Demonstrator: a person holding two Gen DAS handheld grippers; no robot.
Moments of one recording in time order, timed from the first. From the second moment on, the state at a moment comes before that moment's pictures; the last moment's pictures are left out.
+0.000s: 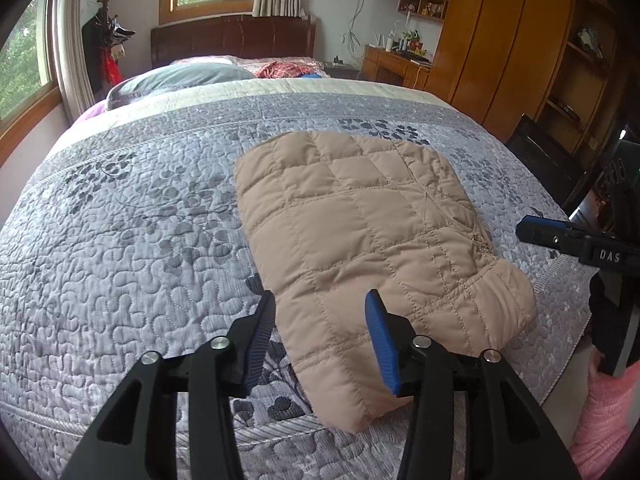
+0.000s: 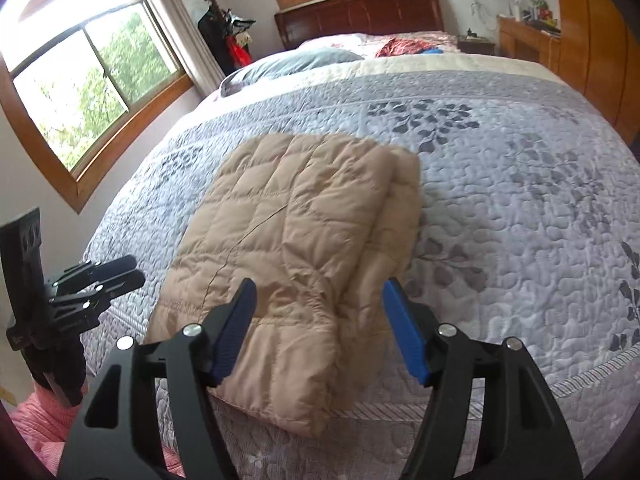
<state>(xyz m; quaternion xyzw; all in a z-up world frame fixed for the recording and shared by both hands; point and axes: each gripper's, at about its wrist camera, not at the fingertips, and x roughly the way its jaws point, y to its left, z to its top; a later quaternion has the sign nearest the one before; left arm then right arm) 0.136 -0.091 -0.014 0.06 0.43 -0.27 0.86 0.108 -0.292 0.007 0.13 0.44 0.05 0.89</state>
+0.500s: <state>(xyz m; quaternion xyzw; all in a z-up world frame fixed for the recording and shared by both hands) 0.167 -0.056 -0.029 -0.02 0.46 -0.28 0.84 0.107 -0.308 -0.003 0.16 0.44 0.07 0.88</state>
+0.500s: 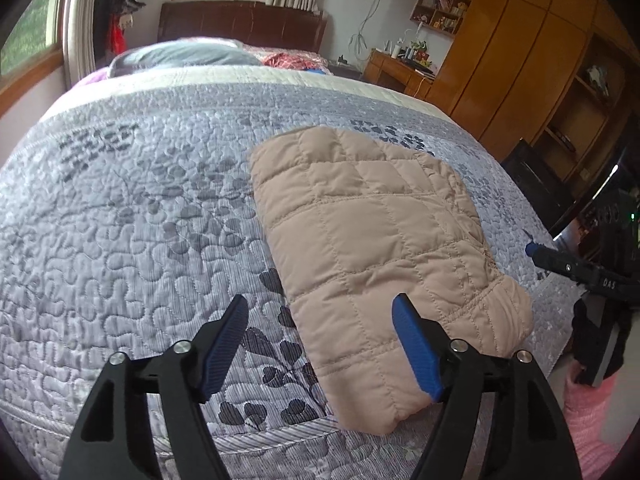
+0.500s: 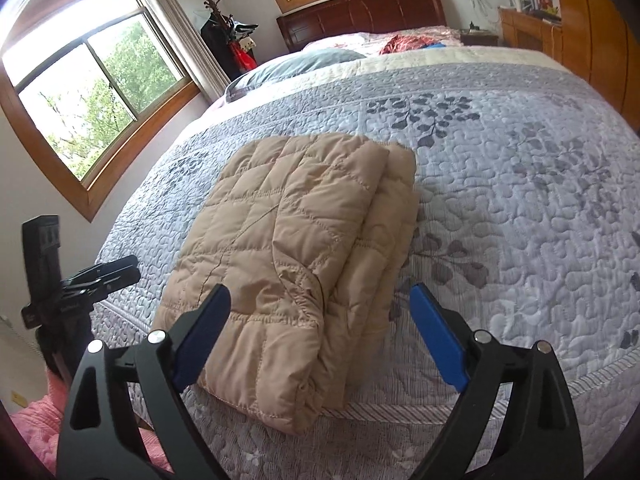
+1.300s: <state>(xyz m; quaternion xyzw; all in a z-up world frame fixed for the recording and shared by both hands) 0.229 -0.070 -0.110 -0.16 0.55 -0.39 0.72 0.142 -0.336 -0.109 0.36 0.49 0.18 0.77</state>
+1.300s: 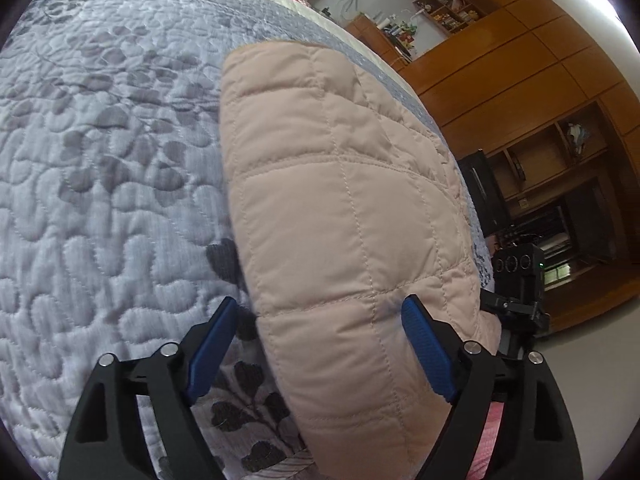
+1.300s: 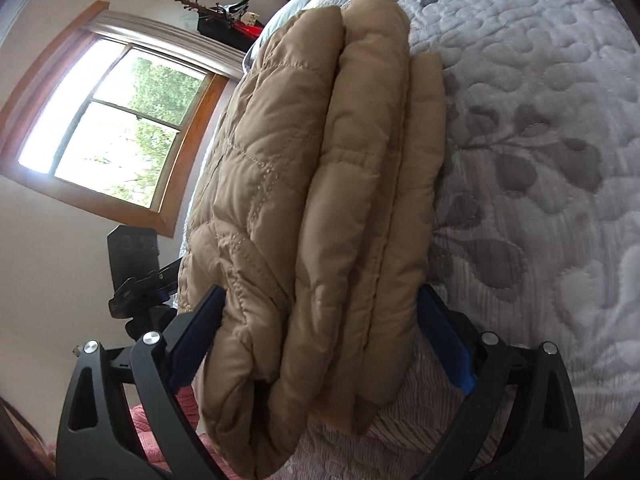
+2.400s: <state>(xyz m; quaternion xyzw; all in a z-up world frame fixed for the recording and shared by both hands) 0.267 -0.045 -0.009 -0.15 0.38 -0.38 0.83 0.237 -0.242 0.020 0.14 0.41 0.21 0.88</state>
